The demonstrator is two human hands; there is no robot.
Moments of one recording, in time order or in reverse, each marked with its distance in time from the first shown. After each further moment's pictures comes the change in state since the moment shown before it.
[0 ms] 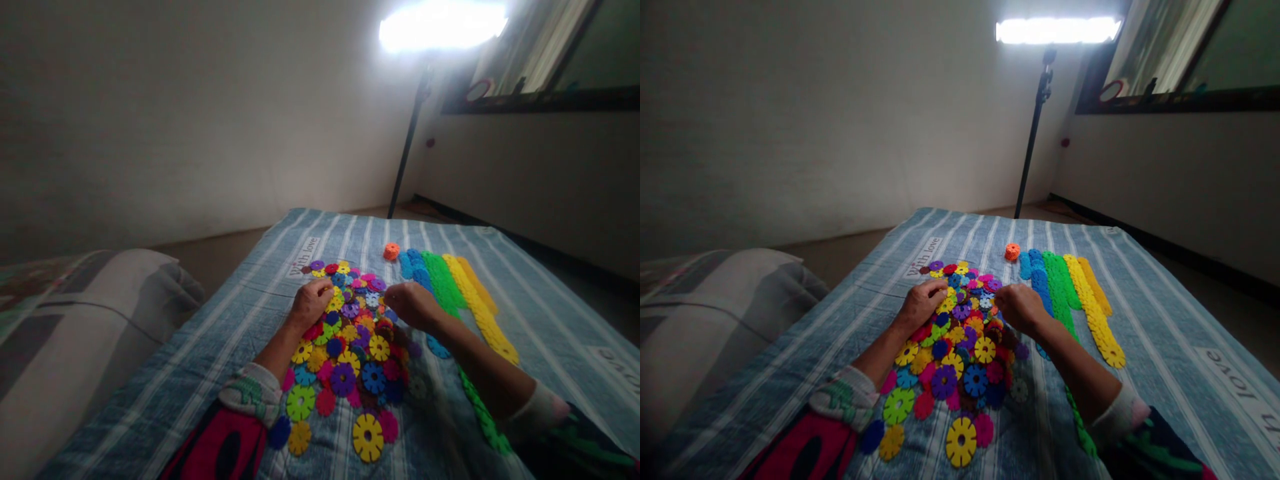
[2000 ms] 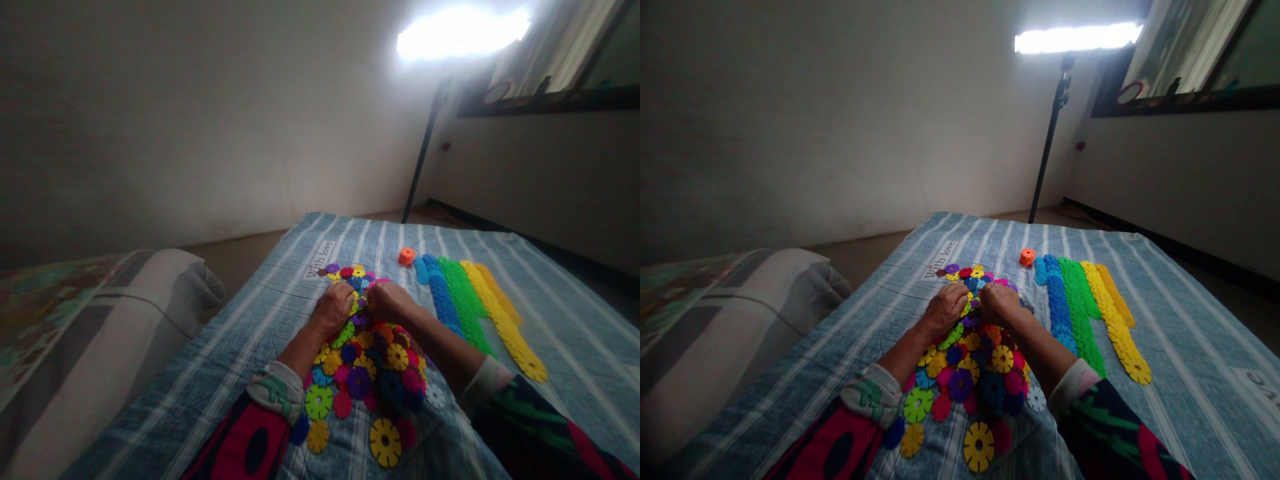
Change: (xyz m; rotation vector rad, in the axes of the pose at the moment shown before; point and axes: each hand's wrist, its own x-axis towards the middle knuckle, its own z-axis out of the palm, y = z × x) left_hand -0.005 0.009 0.006 0.321 -0.172 0.253; right_hand 0.041 -0.060 0.014 -0.145 -0.084 -0.062
